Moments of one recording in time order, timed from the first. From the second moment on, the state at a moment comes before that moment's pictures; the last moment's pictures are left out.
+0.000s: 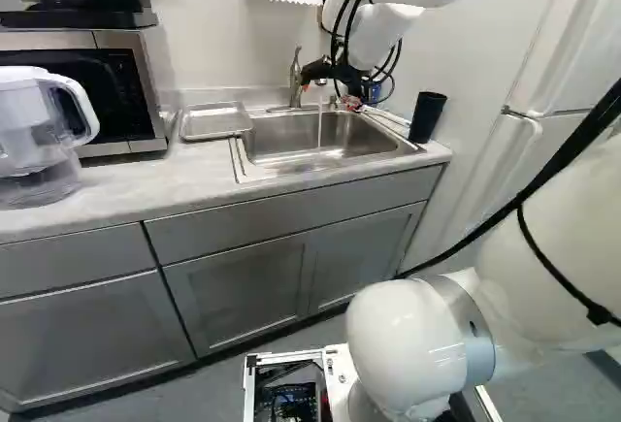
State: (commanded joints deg) arm 1.9 13.8 -50.6 17.5 -14.9 6.2
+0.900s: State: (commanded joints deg) arm 0.2 14.1 -50.2 28.2 -8.8 -18.5
